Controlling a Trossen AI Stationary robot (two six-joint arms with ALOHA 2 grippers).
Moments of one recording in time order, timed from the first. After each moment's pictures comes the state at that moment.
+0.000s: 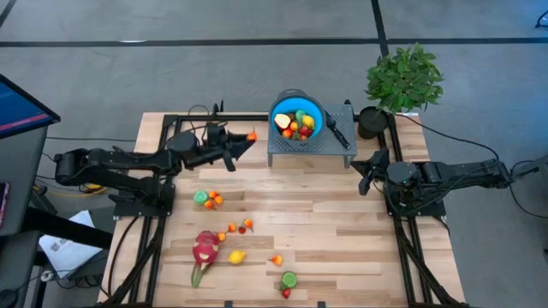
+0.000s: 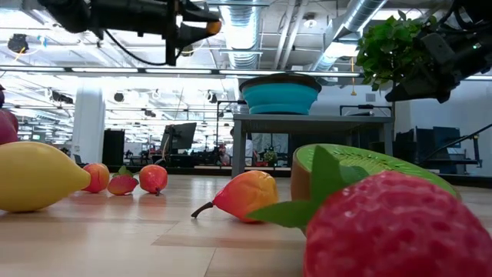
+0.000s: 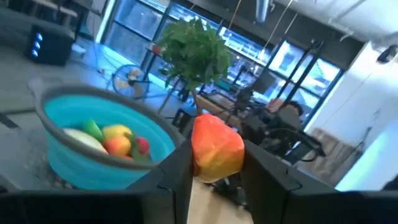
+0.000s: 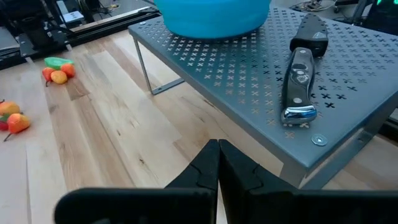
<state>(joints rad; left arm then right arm) 0.22 1.10 0.57 0.64 -0.12 -0.46 0.11 0.33 0.31 -0.48 0.64 0.41</state>
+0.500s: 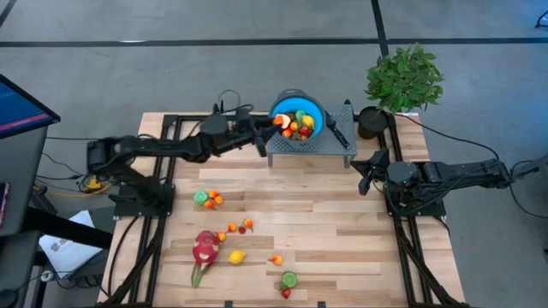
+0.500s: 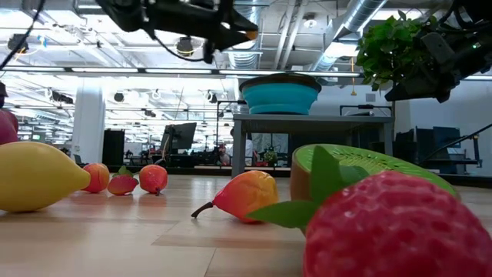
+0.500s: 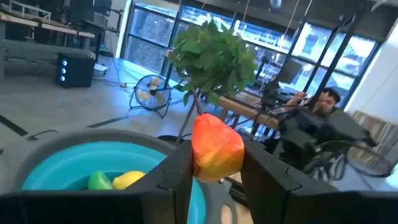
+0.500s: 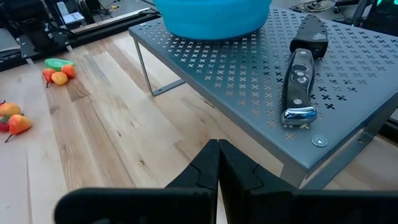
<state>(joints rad) 0.28 1.46 0.91 0.63 -0.12 -0.29 0.11 0.33 0.31 -0.47 0.64 0.41</state>
